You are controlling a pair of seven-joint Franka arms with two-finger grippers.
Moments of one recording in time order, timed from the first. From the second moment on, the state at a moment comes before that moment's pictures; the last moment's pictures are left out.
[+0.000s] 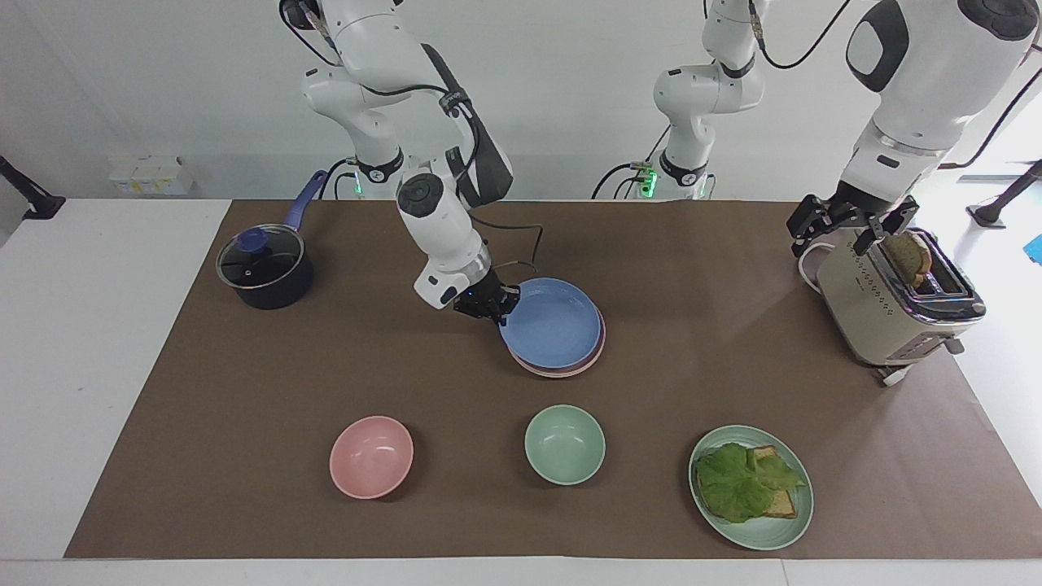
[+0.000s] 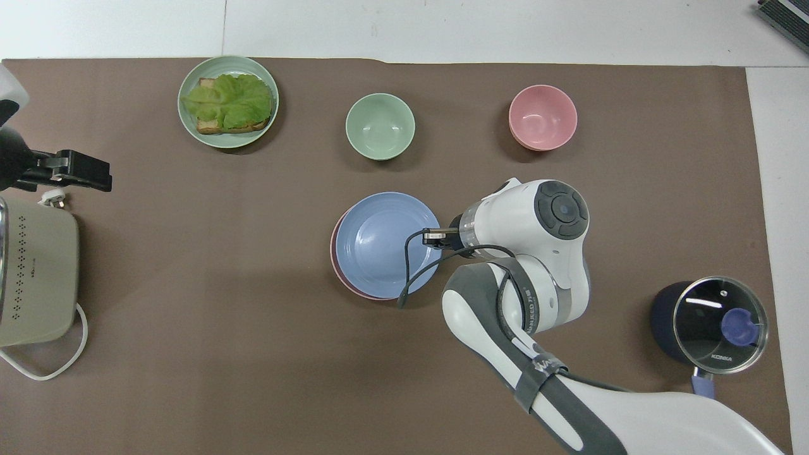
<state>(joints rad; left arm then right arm) 0.02 0.06 -0.10 -1.54 0.03 1.64 -0.02 0.32 0.28 0.14 -1.98 0.33 2.38 0.27</state>
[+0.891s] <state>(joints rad) 0.02 0.06 -0.10 -1.54 0.03 1.64 -0.02 0.29 0.21 0.12 -1.91 0.28 2.33 0.27</state>
